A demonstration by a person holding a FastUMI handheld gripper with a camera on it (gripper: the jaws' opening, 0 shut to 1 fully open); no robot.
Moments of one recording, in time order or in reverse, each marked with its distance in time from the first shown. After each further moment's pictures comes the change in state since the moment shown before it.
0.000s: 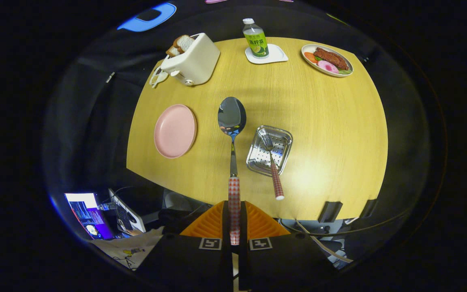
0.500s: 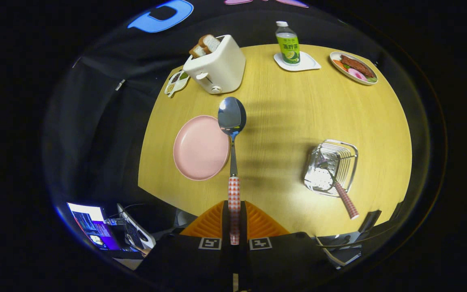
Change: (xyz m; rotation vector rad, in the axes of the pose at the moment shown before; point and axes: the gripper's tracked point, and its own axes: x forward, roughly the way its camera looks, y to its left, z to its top) arm 0.060 0.096 0.034 0.062 -0.184 0.100
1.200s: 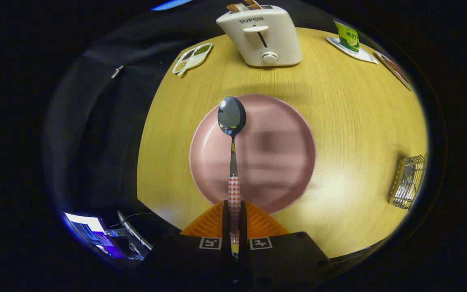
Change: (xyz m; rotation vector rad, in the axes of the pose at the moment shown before) arm 0.169 0.126 0.006 -0.037 0.034 0.042
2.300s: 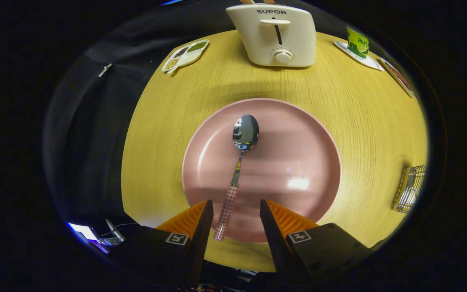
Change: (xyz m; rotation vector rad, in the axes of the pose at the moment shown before) arm 0.073 0.020 0.020 0.034 0.001 -0.097
